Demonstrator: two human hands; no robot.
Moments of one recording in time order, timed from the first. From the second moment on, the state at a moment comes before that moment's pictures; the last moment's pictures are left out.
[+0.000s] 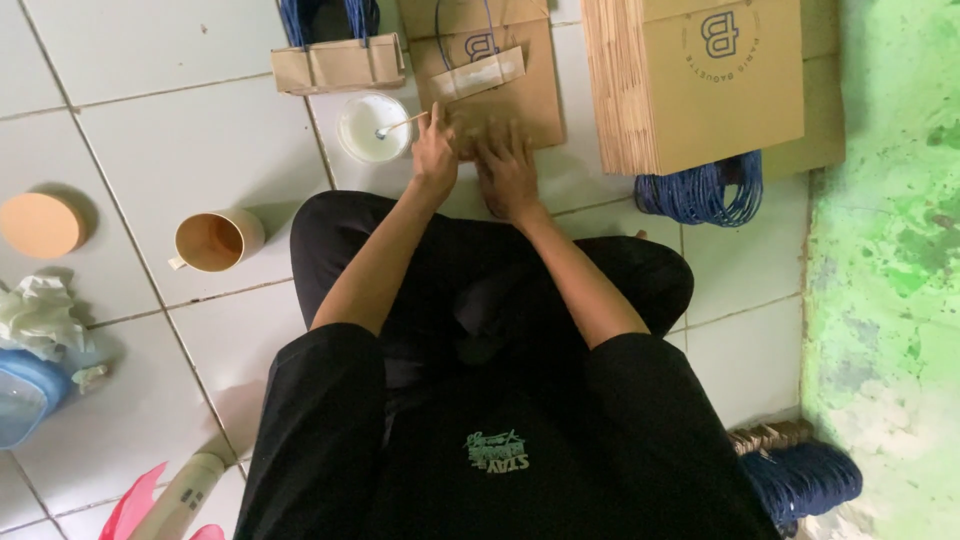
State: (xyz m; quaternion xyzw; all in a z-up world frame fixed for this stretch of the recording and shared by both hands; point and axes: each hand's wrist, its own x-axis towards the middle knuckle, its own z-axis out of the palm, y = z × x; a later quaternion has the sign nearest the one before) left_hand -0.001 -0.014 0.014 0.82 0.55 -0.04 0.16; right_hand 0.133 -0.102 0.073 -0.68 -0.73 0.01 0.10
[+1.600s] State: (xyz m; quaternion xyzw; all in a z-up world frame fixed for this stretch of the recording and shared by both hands) left_hand -0.008 -0.021 0.049 0.77 0.57 0.05 0.27; right_hand 0.161 -0.132 0.113 -0.64 -0.75 0.15 0.08
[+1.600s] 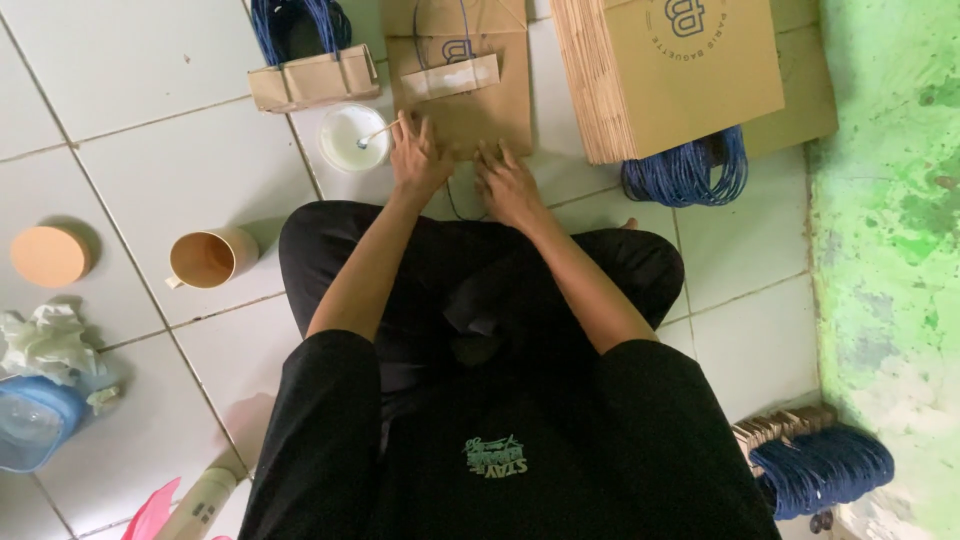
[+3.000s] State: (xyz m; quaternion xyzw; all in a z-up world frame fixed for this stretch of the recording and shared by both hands) left_hand -0.012 0.017 0.068 0.70 0.63 0.10 0.31; right_hand 0.189 -0.087 0.123 -0.79 -0.26 0.35 0.42
